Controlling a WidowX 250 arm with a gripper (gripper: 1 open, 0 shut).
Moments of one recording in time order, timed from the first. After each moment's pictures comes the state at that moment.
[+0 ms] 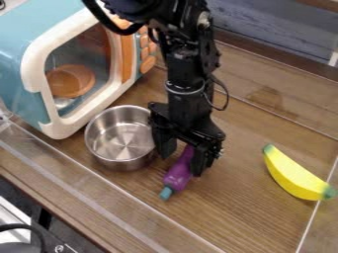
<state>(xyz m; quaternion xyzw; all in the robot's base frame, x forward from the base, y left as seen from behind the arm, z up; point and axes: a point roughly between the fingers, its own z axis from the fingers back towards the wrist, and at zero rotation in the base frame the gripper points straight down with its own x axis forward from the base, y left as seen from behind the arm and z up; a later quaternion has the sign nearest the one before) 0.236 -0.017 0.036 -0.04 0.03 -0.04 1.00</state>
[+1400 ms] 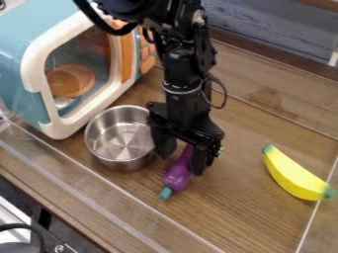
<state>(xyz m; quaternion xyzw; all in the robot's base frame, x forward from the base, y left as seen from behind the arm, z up) 0.235 -0.017 0.038 -0.05 0.02 -0.03 1.00</state>
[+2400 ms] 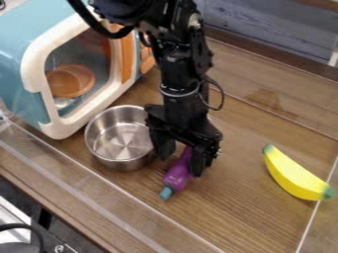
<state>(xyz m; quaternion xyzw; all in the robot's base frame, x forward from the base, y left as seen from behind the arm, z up) 0.234 -0.014 0.034 -0.06 0.01 -0.03 1.00</state>
